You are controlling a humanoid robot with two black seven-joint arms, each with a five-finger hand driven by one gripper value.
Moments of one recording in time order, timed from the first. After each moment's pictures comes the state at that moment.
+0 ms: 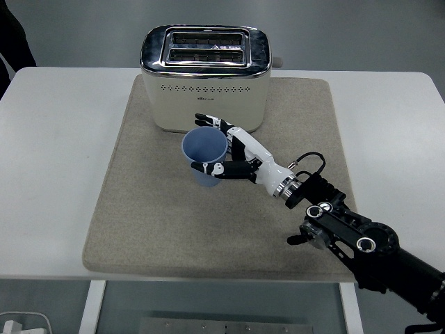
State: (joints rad) left arm -0.04 0.00 -0.05 -0.28 -0.03 -0.11 0.10; right arm 0.64 0.00 0.58 0.95 -0.91 0.04 0.43
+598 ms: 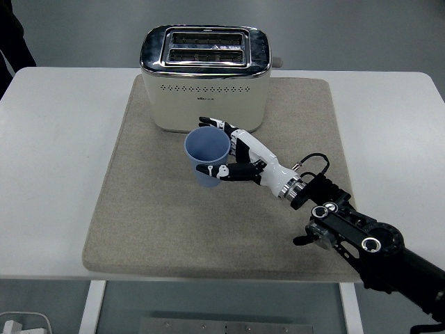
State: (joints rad) left arm -0.04 0.00 -0.05 -0.28 -0.03 -0.11 0.10; right arm 0.64 -0.03 0.58 0.94 -0.91 0.07 0.43
